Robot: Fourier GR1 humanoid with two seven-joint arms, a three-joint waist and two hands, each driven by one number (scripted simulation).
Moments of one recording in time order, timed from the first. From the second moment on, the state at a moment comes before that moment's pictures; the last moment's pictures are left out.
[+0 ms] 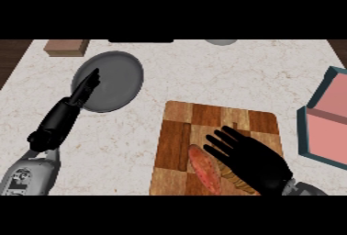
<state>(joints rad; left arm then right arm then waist) -0.21 0.27 -0.03 -1.55 -0.11 -0.18 -0.06 -0.18 -0.45 0.54 -1.85 1.21 0.58 -0.15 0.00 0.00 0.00</state>
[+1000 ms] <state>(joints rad) -0.22 0.24 0.02 -1.55 -0.14 -0.22 -0.06 -0.16 -0.38 0.52 -1.71 1.33 0.31 -0.40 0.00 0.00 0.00</state>
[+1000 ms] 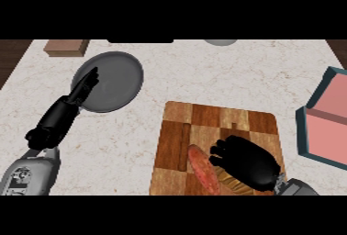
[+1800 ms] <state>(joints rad) -0.18 0.24 0.03 -1.57 -0.15 -0.23 -0.07 0.37 -0.57 0.40 -2.24 1.08 0.15 -0.56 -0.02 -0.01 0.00</state>
